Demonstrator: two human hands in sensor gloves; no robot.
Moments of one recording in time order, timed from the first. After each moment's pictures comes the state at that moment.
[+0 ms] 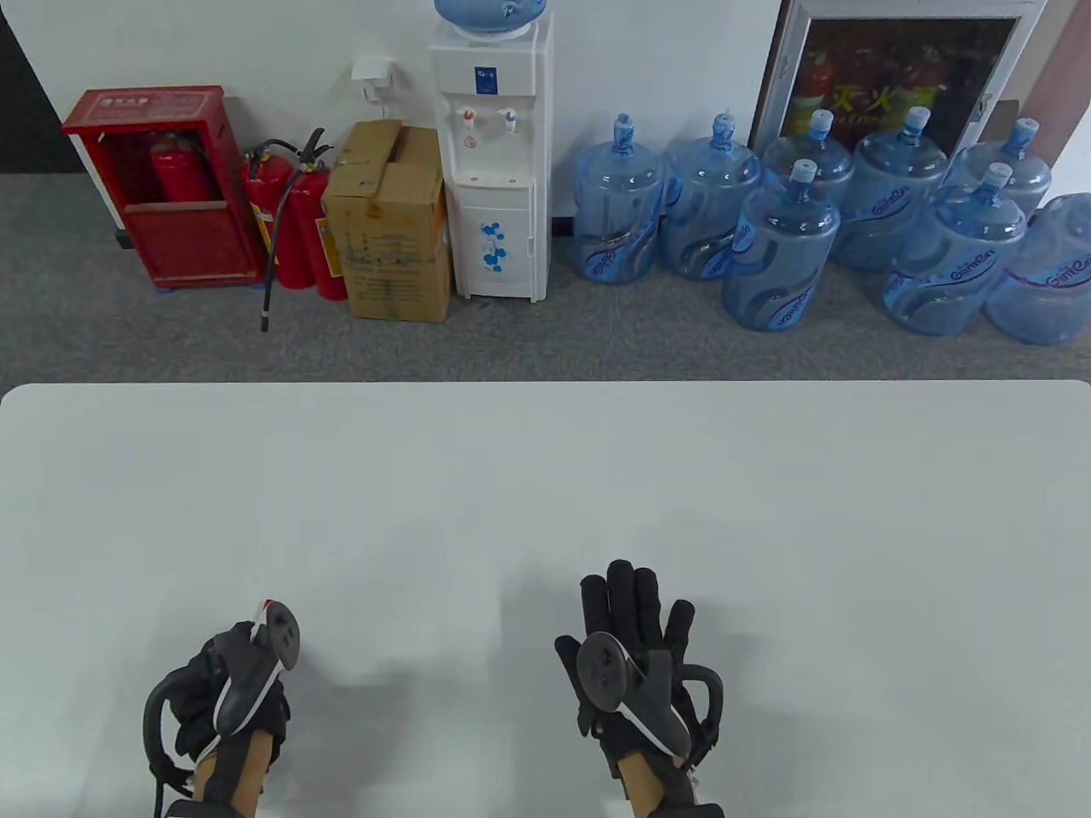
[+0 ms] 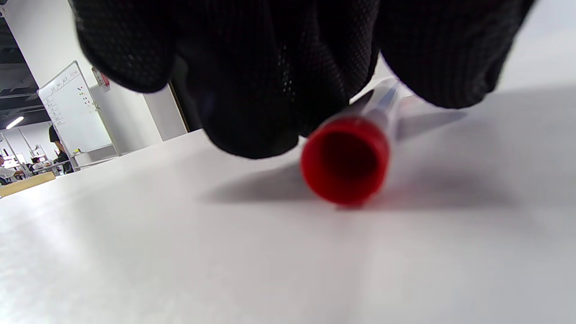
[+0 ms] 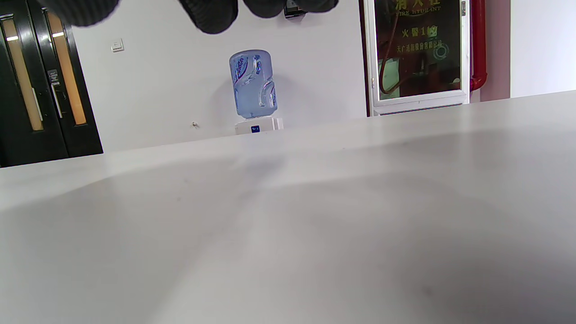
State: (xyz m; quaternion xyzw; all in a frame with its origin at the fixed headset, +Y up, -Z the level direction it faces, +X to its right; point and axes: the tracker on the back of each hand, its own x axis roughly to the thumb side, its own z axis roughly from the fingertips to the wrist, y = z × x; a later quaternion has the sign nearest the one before) left_hand -0.327 -0.752 -0.302 -0.05 0.24 -0.14 0.96; right_hand 0.060 -0.749 -0.288 0.00 -0.06 0.99 0.08
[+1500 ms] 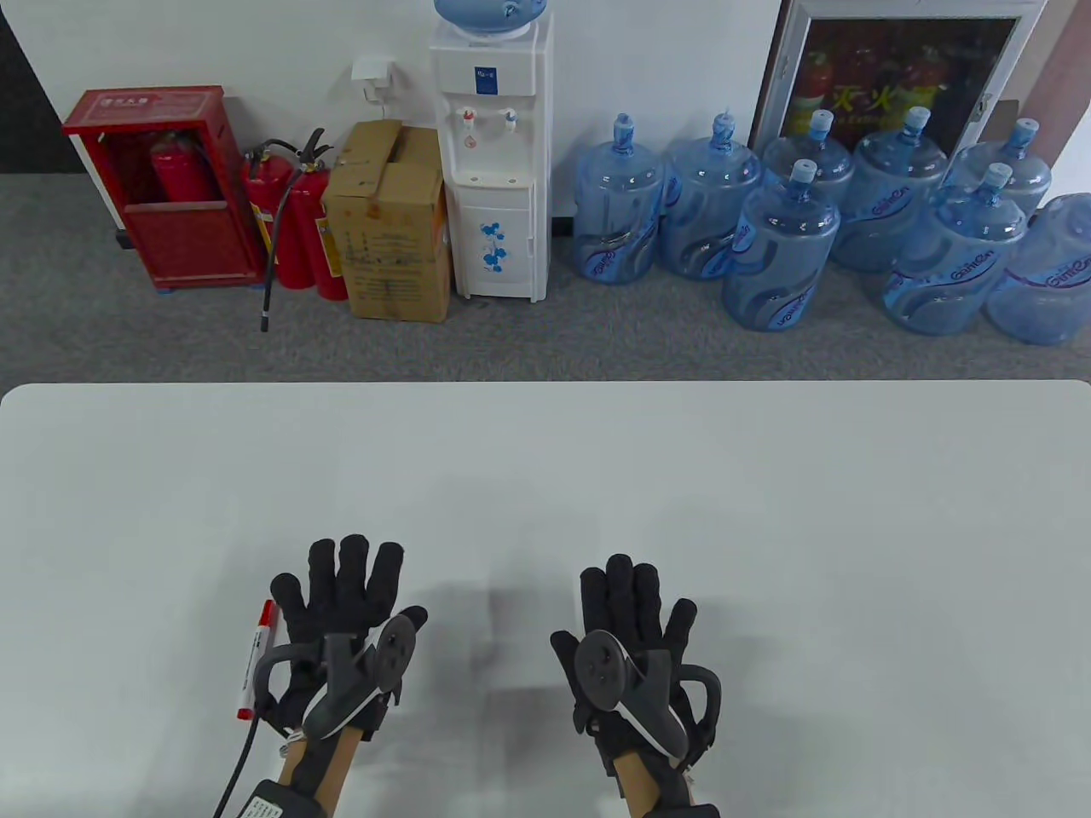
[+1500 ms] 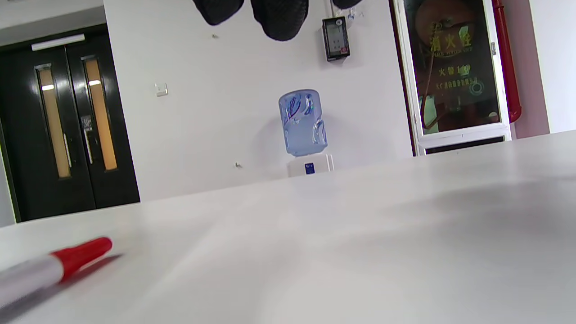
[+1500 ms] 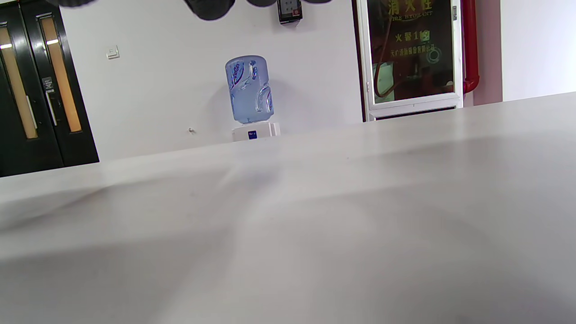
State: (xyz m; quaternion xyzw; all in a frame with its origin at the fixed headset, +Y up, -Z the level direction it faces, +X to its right) left_hand -0.220 -0.736 -0.306 0.09 0.02 -0.08 0.99; right_hand 0.057 -0.747 -0.288 -0.01 -0.06 0.99 0.09
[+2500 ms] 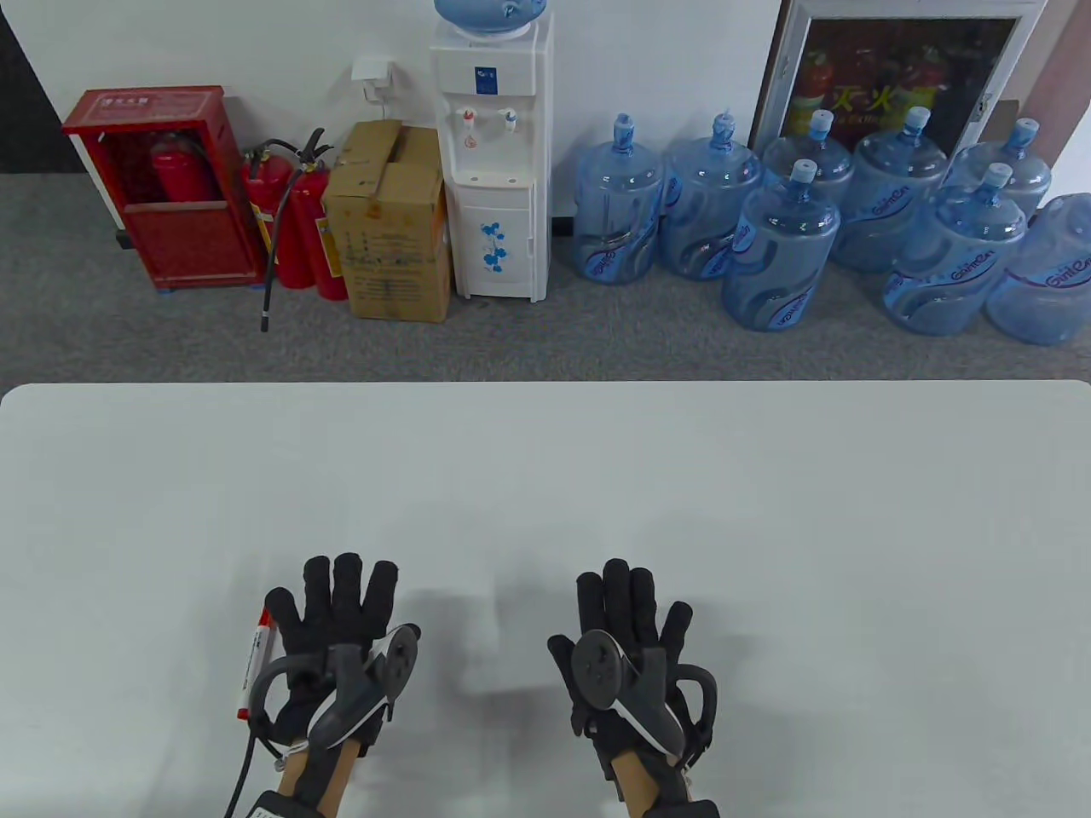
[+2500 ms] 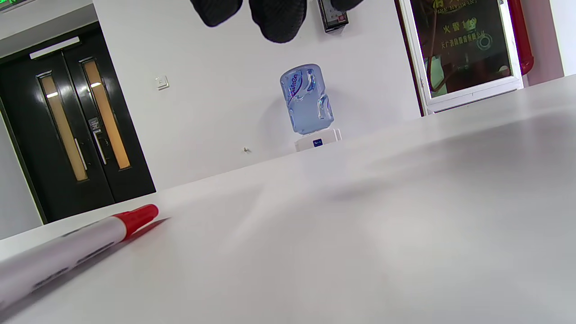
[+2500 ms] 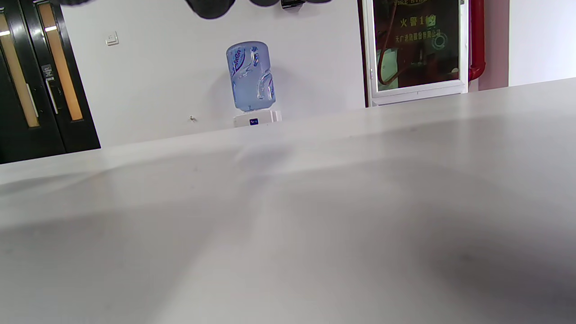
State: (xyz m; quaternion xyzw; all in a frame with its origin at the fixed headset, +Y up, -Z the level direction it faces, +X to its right) left_hand -0.220 -0.750 -0.300 0.07 0.03 -0.15 0.99; right_hand 0.054 -0.751 -0.288 0.00 -0.04 1.00 0.09
